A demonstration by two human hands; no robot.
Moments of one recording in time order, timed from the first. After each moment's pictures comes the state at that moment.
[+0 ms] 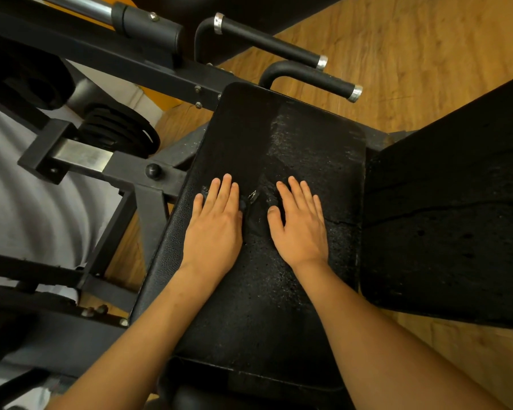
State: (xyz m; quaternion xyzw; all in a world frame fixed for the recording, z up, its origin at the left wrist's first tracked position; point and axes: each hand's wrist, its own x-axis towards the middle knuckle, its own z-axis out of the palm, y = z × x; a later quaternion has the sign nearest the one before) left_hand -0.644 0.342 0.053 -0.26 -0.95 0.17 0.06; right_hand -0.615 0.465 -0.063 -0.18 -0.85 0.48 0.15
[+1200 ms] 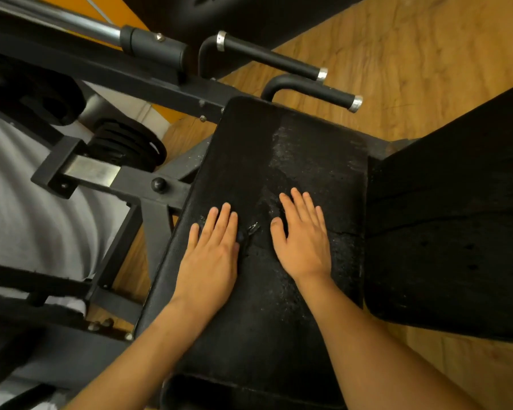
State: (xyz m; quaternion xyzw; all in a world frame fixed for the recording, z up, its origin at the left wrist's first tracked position) left_hand -0.621 0.318 0.057 -0.27 -0.94 0.20 0.04; right_hand -0.614 0.462 -0.066 -0.17 -0.85 0.48 0.16
